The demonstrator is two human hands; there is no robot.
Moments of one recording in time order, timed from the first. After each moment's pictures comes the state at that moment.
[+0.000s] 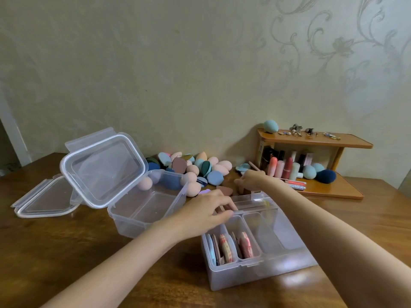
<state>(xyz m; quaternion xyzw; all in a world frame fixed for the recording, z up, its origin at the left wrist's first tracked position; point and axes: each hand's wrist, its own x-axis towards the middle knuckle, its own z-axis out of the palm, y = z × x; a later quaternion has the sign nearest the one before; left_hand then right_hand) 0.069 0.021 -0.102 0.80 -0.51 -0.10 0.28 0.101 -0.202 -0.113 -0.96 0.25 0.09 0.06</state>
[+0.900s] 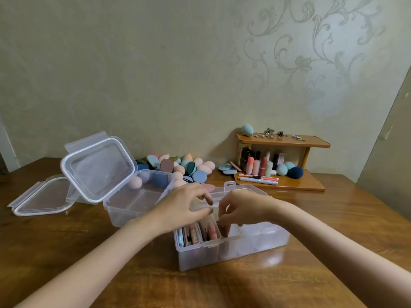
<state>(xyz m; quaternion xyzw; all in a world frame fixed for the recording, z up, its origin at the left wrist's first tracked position) 0.033 0.052 -0.083 0.80 -0.52 -0.02 0.30 -0.060 -0.096 -0.048 -0.97 0.04 0.13 0.19</state>
